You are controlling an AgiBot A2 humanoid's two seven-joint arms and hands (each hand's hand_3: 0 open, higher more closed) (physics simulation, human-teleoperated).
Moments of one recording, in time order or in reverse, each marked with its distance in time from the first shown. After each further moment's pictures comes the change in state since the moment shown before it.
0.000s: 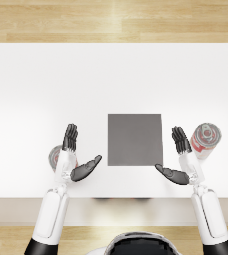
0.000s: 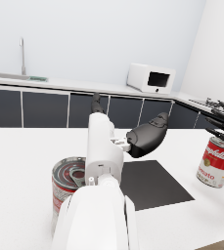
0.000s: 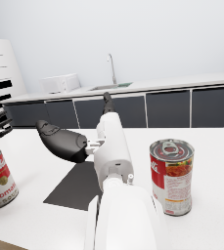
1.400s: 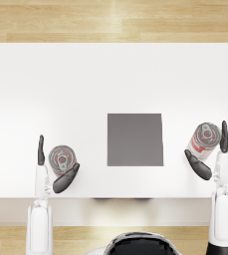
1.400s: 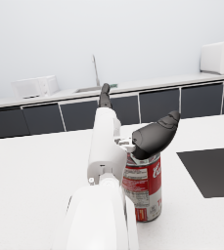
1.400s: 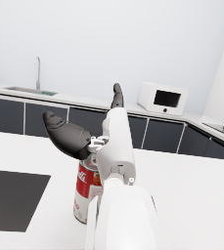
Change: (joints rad) left arm -0.213 0.050 -0.308 -0.104 0.378 -0.101 -0.101; right arm -0.033 -0.043 -0.290 0.012 0.423 -0.100 0.101
